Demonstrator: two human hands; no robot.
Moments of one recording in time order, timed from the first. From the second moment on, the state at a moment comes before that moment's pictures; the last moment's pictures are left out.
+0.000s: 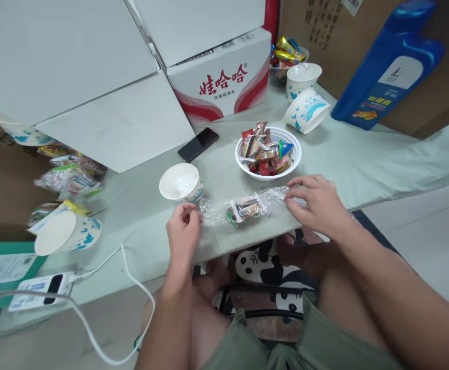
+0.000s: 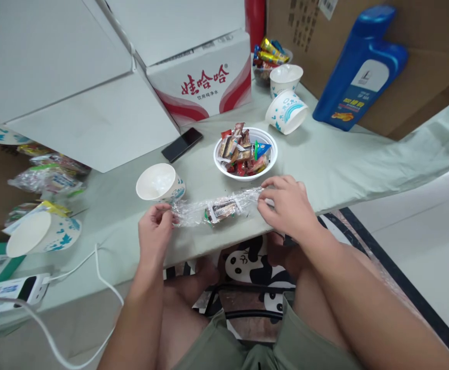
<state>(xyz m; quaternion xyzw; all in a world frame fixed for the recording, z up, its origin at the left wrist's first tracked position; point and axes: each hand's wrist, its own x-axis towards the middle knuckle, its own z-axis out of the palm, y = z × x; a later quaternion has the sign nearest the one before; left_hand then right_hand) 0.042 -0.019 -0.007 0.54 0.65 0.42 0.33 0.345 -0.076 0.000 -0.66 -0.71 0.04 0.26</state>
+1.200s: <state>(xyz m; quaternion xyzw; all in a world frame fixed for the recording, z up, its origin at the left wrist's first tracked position) 0.053 -0.021 0.004 0.38 0.60 0.57 0.42 0.296 -0.076 0.000 -0.49 -0.83 0.11 0.22</state>
